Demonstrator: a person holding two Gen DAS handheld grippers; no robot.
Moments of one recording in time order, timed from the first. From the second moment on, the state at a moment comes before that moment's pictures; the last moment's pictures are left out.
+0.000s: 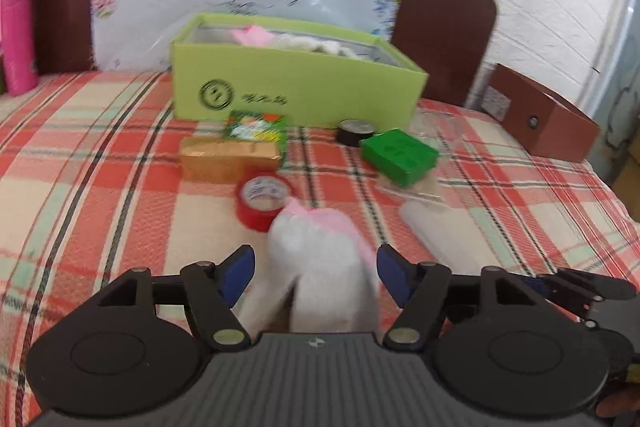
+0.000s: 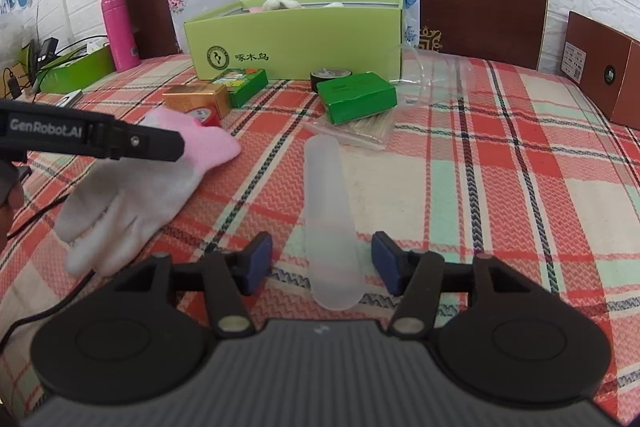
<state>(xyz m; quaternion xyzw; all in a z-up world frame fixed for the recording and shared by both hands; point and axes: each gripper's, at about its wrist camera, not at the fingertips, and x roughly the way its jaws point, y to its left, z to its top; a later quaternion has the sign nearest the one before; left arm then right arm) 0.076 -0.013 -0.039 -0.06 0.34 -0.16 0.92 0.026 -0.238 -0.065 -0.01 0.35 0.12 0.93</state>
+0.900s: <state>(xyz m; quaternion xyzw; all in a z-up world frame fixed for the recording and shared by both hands) 0.097 -0.005 -0.008 -0.14 0.34 -0.22 0.90 0.043 -0.238 -0.041 0.01 0.31 0.13 0.94</state>
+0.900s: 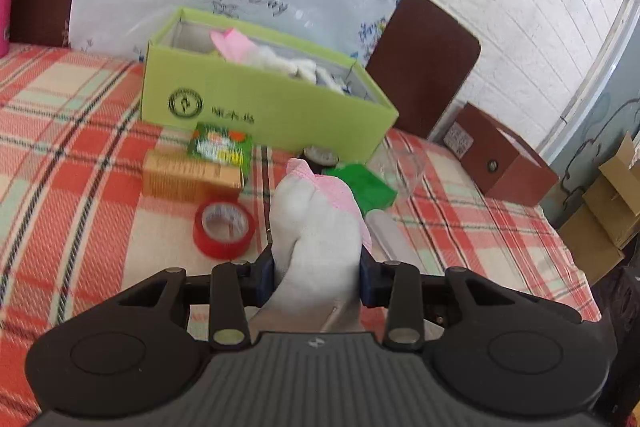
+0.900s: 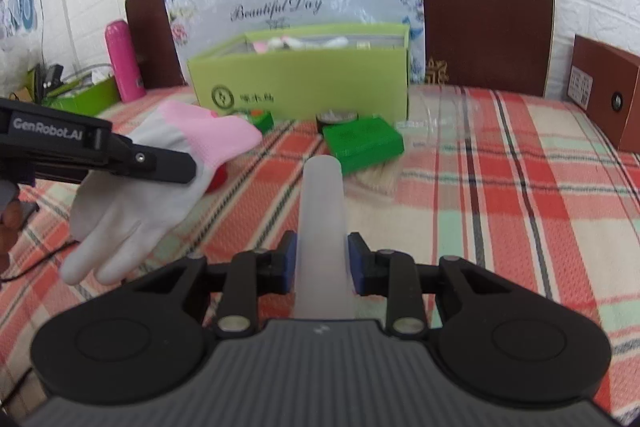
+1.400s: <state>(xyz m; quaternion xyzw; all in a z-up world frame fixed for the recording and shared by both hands) 0.158 0.023 0.069 -0.17 0.24 -0.16 0.94 0.104 -0.234 0.030 0.01 0.22 0.15 0.96</state>
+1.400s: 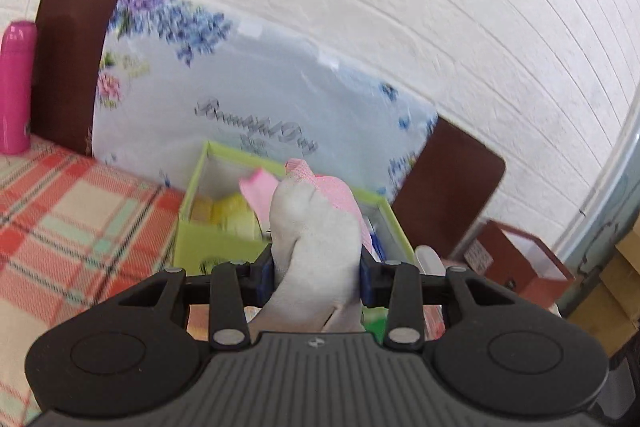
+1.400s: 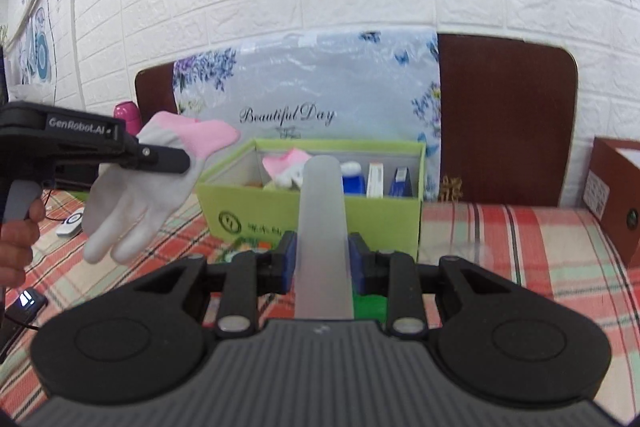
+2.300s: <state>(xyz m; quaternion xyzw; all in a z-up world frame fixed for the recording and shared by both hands) 0.311 0.024 0.021 -0.08 0.25 -0.09 0.96 0.298 -0.161 -0.011 -0.05 0.24 0.18 0.95</state>
